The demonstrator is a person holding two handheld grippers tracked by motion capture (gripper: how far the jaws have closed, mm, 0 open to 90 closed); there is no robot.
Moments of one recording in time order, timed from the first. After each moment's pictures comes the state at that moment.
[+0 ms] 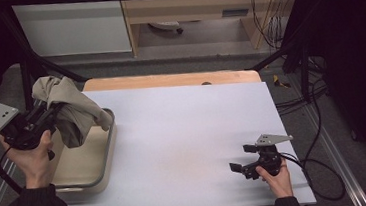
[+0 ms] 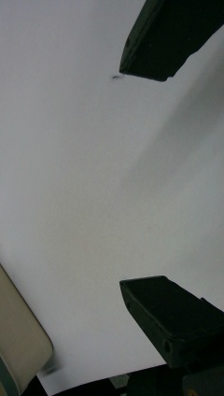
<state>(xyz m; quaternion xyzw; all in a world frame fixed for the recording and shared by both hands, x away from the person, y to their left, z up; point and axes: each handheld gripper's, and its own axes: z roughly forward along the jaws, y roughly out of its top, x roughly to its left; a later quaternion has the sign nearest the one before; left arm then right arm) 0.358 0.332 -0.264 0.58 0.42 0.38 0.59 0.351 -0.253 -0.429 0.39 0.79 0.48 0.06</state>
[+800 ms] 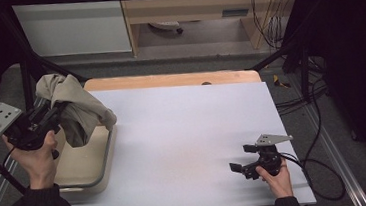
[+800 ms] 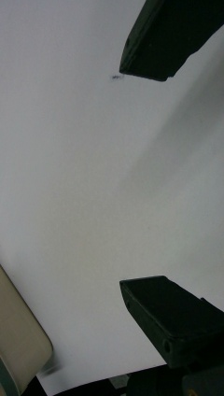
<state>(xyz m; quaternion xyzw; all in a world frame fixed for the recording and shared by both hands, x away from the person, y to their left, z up) 0.352 0.317 -0.257 0.58 0.40 0.38 0.60 0.351 -0.253 -0.429 0.39 0.79 0.48 0.06</state>
